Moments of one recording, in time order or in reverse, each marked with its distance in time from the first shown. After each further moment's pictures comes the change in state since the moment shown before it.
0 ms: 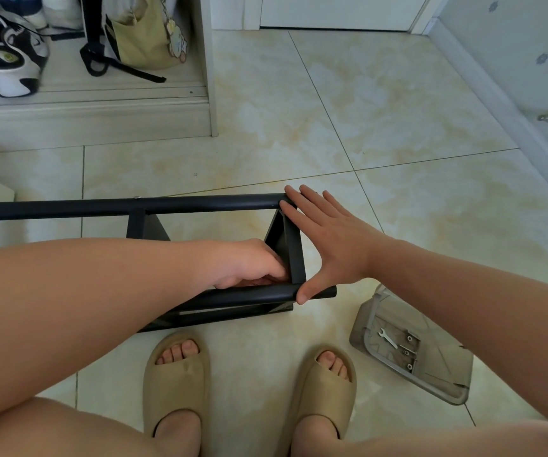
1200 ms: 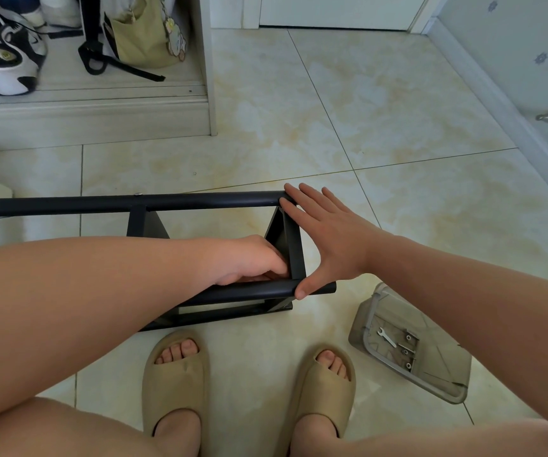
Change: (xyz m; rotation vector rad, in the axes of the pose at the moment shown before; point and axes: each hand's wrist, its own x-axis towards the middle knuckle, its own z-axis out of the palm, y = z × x) left_hand 0.001 0.005 -0.002 0.036 0.024 0.006; right_hand 0.003 0.001 -0.003 0.013 0.003 0.005
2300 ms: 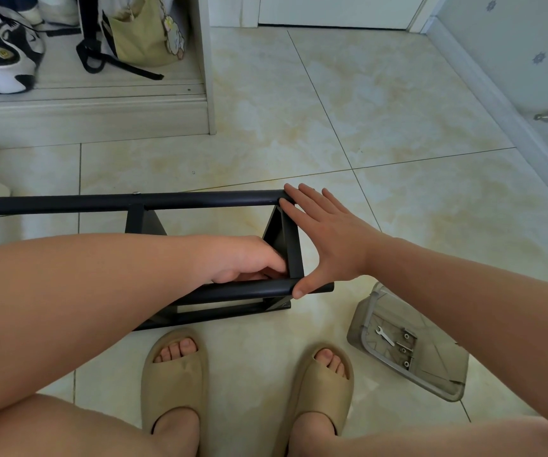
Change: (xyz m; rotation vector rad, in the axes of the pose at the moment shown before) left_hand -0.004 0.001 -0.002 -0.102 -0.113 -0.013; right_hand -0.002 -0.002 0.002 0.029 0.008 0.014
